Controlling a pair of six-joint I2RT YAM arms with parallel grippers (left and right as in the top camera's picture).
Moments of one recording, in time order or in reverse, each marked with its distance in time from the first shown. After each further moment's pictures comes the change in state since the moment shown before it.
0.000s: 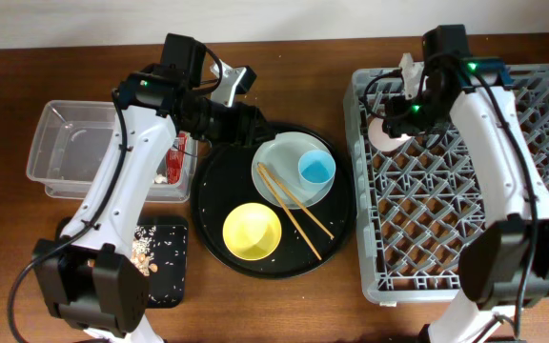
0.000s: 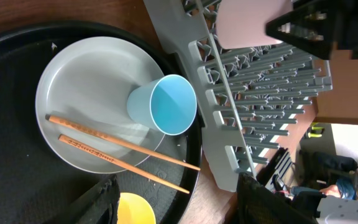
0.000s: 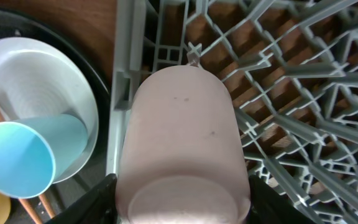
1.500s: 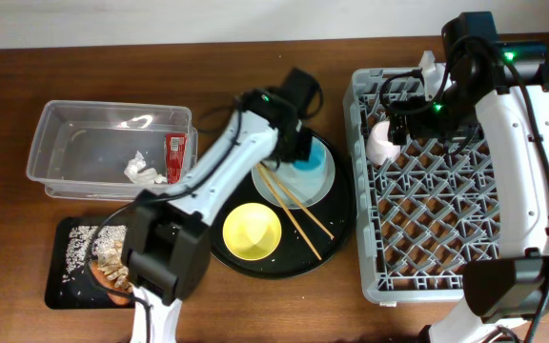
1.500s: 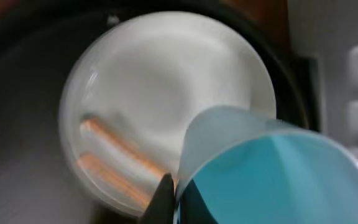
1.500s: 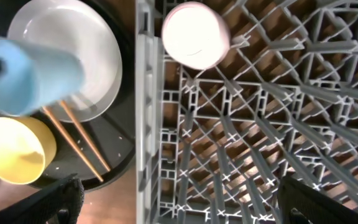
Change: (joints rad) left arm -0.327 0.277 0.163 -0.008 -0.651 -0.331; right arm 0.000 -0.072 0.224 -0.390 -0.008 0.068
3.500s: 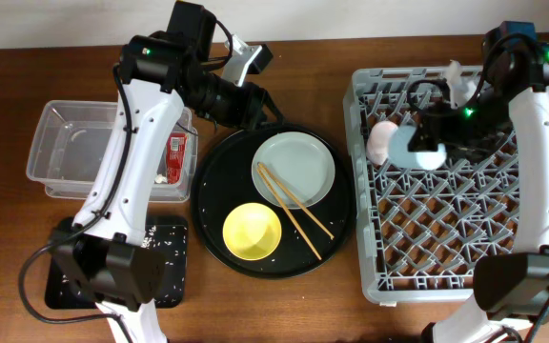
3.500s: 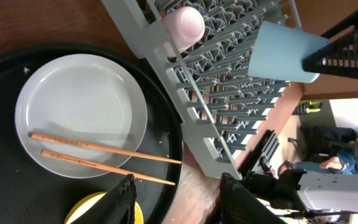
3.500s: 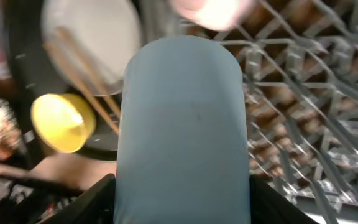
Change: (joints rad) left arm 0.287 -0.133 0.231 -0.280 0.681 0.439; right arm -0.136 0.000 -0.006 -0.126 -0.155 -0.014
